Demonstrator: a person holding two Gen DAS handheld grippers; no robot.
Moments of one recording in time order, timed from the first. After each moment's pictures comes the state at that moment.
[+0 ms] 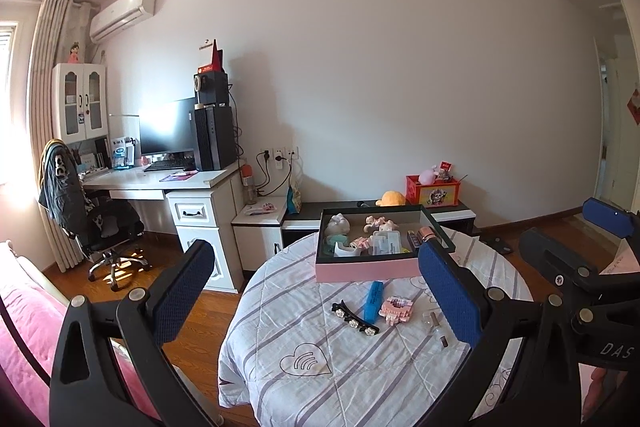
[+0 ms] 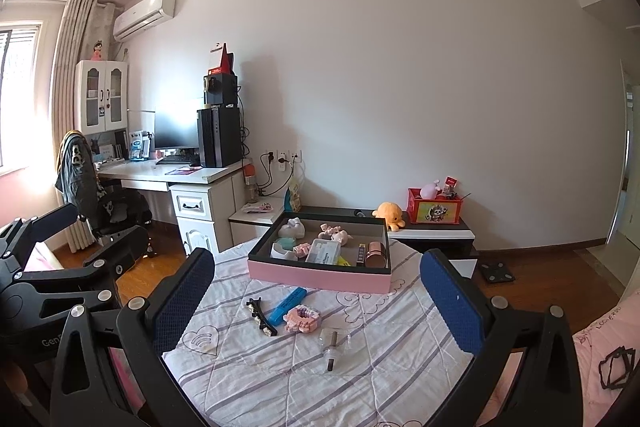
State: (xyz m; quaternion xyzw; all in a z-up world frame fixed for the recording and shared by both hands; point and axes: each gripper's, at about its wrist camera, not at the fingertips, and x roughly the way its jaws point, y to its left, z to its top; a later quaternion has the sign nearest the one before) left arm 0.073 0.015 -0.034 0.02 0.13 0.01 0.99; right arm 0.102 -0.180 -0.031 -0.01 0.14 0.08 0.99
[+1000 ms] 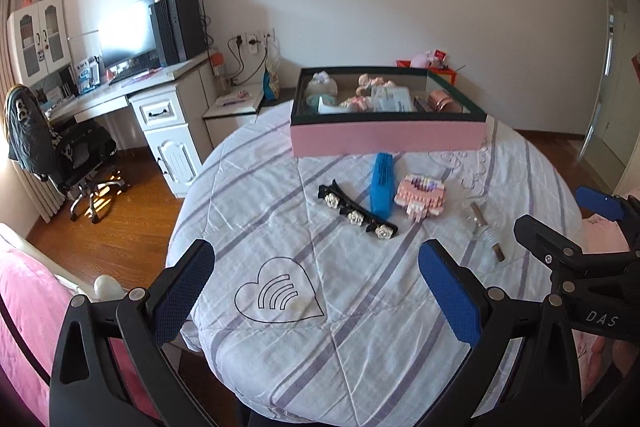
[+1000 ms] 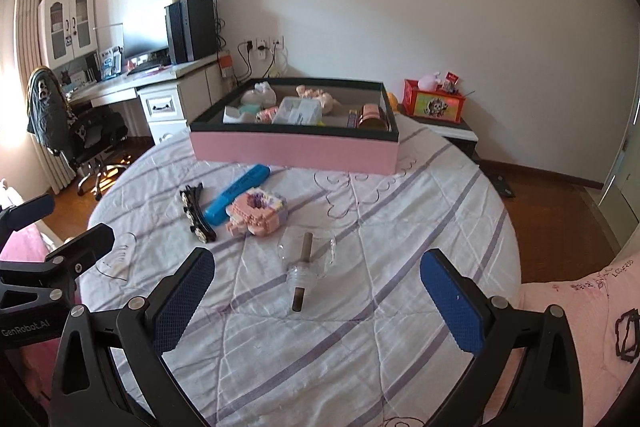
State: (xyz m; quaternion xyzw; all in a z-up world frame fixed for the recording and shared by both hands) left arm 0.188 0.013 -0.178 0.03 0.33 -0.02 0.94; right arm 0.224 -0.193 -0.185 -0.02 0.33 0.05 0.94
